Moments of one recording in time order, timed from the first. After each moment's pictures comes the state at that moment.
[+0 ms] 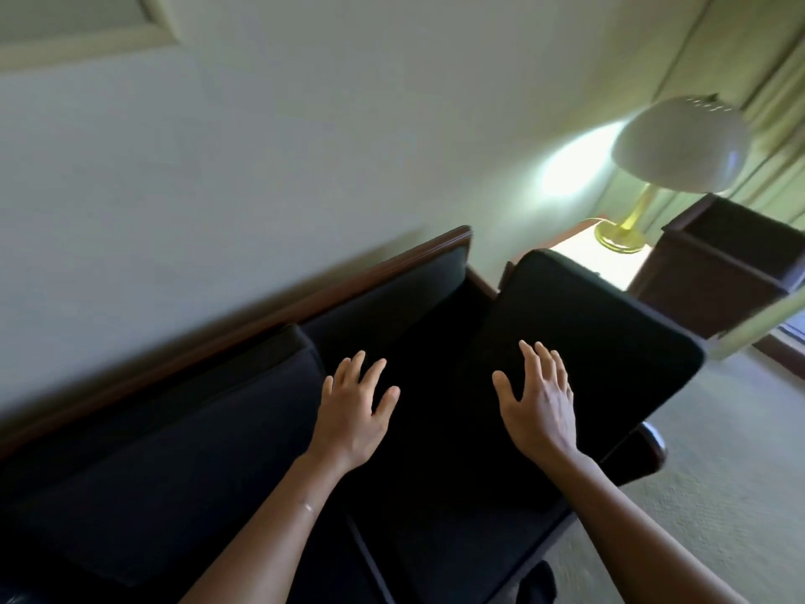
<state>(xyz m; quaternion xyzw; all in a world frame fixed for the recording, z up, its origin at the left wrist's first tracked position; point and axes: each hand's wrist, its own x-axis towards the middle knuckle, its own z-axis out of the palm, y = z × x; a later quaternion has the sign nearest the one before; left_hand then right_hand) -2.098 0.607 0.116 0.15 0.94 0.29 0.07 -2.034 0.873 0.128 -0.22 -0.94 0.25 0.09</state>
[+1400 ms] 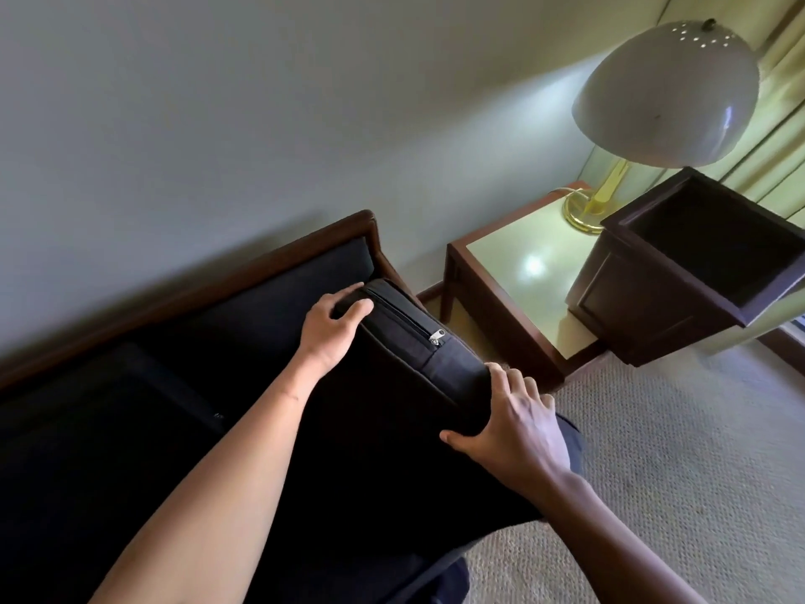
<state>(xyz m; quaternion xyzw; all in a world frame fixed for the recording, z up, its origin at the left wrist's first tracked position) -2.254 0.888 0.097 -0.05 0.82 0.55 0.11 -2.077 1.140 0.114 -0.07 -0.98 0.18 -0.07</state>
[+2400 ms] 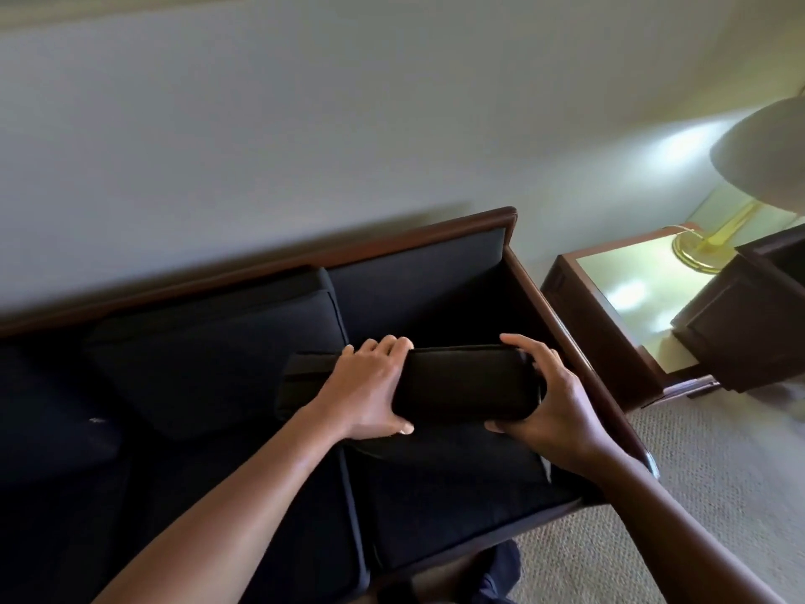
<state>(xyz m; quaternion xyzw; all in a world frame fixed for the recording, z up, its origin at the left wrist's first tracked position) -2.022 0.670 0.185 0.20 0.97 0.07 0.09 -1.999 0.952 0.186 0.14 -0.89 0.43 0.01</state>
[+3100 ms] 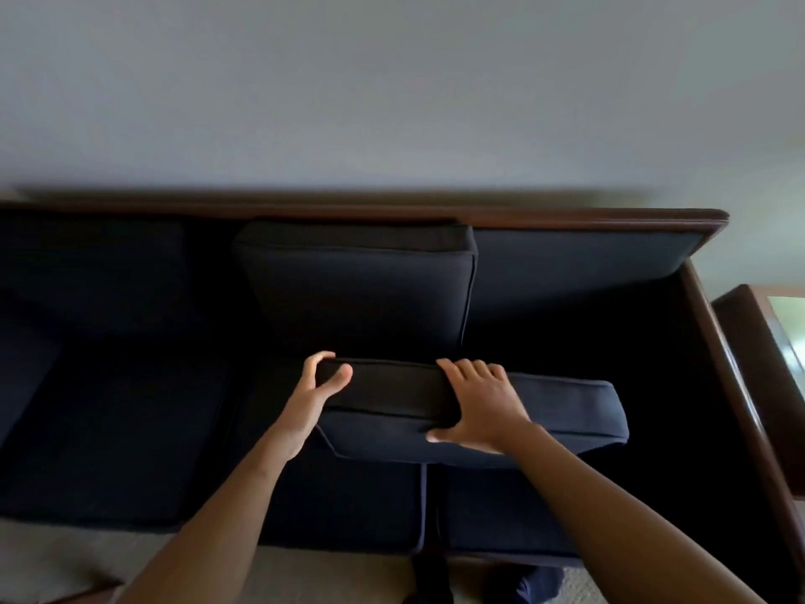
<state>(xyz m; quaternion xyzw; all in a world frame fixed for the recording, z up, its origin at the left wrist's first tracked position) -1.907 0.441 0.065 -0.36 0.67 0.64 0.10 -2.038 0.704 0.057 0.39 -0.90 0.08 -0.17</state>
